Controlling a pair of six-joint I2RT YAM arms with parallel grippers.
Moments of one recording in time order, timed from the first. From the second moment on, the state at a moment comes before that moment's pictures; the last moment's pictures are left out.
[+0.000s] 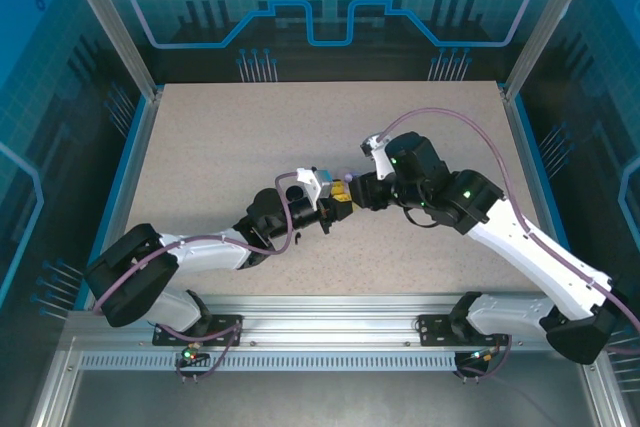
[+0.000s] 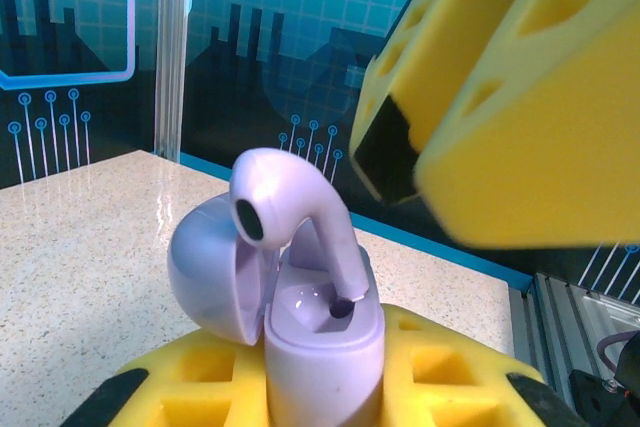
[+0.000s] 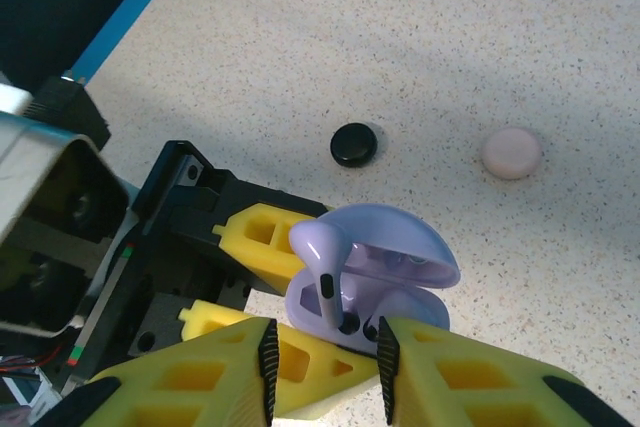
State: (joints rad) left arm -0.79 1.44 0.56 0.97 0.31 -0.21; right arm 0.78 1.15 1.29 -0.83 -0.03 0.36
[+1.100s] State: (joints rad) left arm -0.79 1.45 0.56 1.01 0.31 -0.19; right arm 0.72 1.17 1.30 -0.85 -0.19 0.31
